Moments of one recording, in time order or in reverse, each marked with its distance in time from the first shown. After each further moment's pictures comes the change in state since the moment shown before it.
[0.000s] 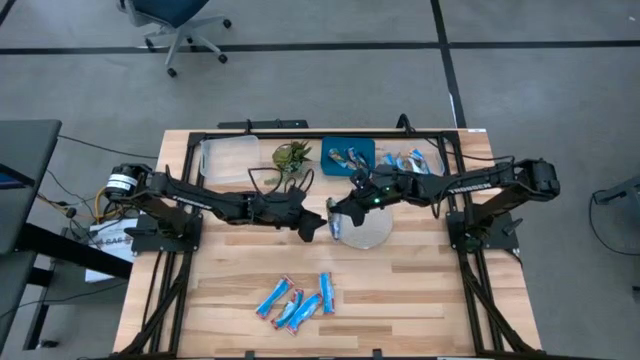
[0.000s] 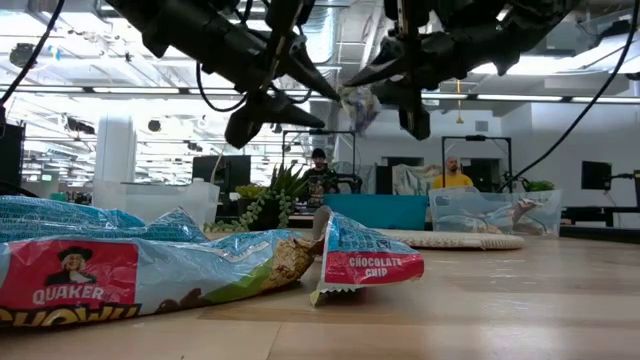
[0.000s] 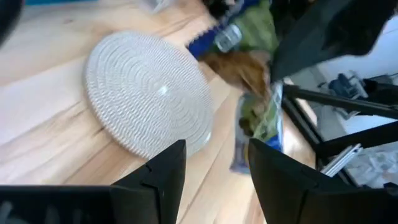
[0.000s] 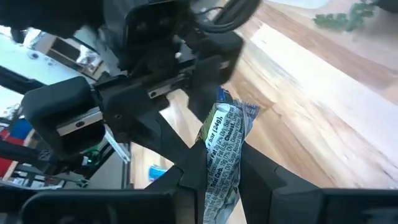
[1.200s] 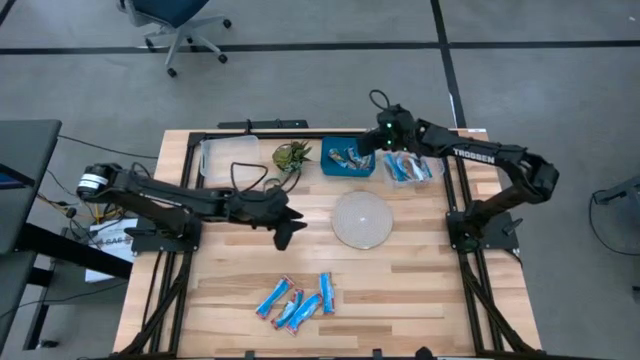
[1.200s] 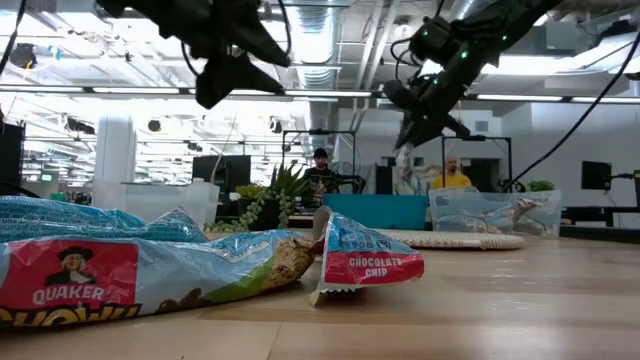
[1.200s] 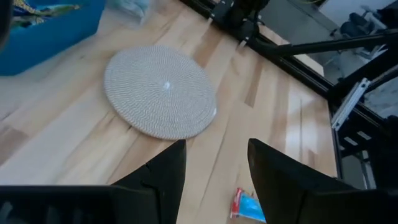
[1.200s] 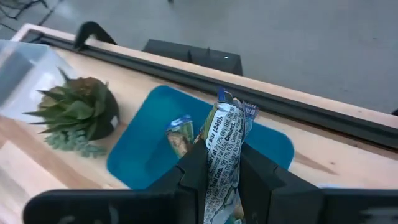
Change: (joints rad) left arm -0.049 -0.267 -0.040 -0.265 -0.009 0.292; right arm -0.476 0.018 0.249 -0.579 0.362 -0.227
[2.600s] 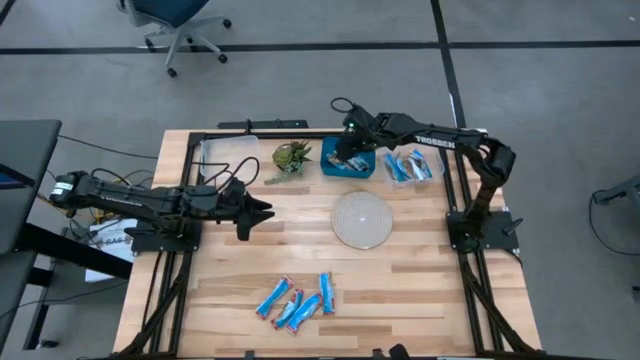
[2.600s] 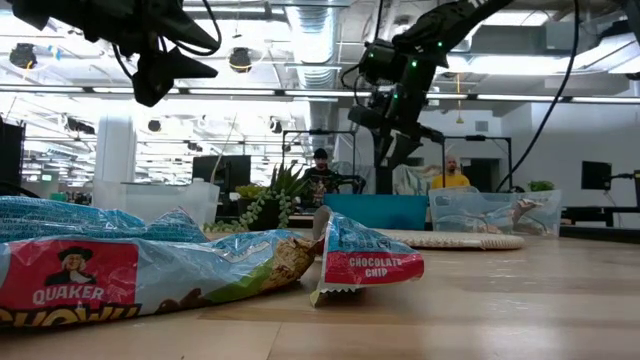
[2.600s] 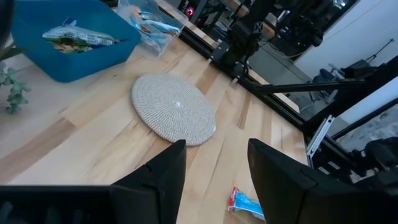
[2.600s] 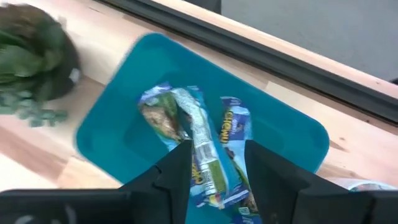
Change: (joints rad) left arm 0.001 -0.494 -0.295 -0.008 -0.067 -0.058; right arm 0.075 0.339 0.391 -0.384 0.051 0.016
